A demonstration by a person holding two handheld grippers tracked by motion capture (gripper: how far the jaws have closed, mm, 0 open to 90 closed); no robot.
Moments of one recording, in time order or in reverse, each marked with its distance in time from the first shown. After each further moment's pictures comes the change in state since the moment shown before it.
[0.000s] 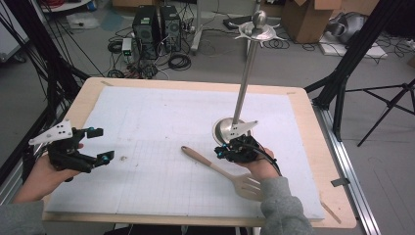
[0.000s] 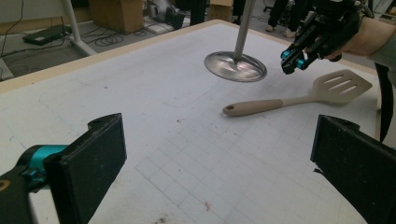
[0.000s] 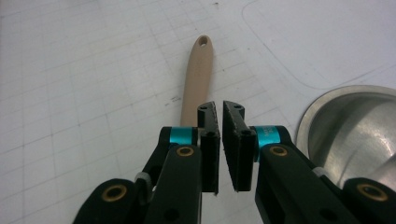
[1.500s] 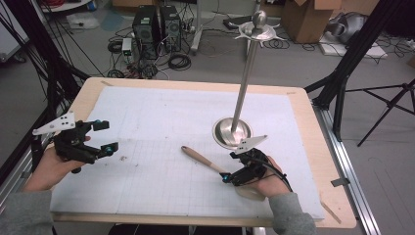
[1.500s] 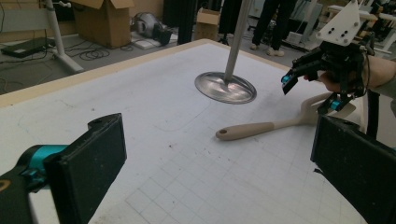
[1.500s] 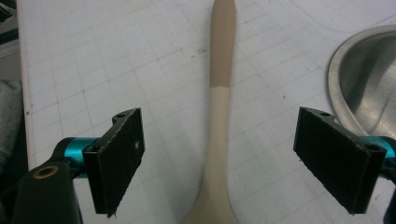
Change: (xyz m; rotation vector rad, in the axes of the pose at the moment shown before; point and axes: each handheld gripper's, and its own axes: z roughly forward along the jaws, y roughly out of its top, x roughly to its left) left arm 0.012 0.009 0.014 -0.065 -0.063 -0.028; right arm 0.020 -0.034 -0.014 0.038 0.010 0.055
